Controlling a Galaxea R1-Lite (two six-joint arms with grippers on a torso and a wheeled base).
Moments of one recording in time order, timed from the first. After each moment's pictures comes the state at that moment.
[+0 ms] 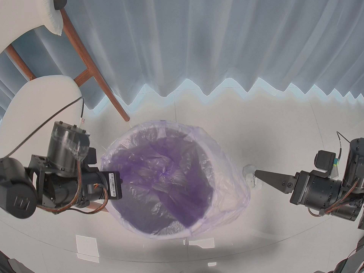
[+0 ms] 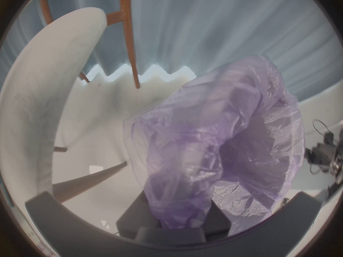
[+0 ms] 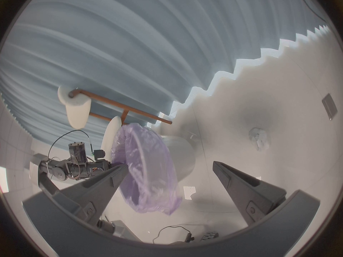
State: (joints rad) left arm -0.54 1.54 -0.75 -0.12 0.18 -0.43; right arm 0.66 1.34 -0.44 -0.60 0.03 0.63
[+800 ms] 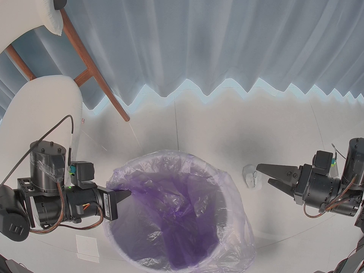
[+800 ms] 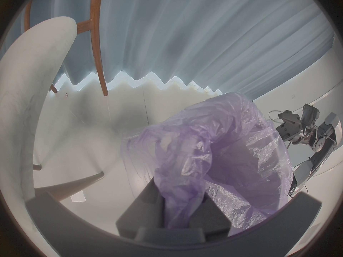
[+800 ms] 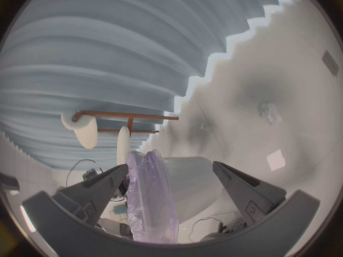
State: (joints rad) left arm -0.52 1.45 -0.51 -0.43 -0.10 -0.28; right arm 0.58 1.38 -0.40 -0.71 0.20 0.83
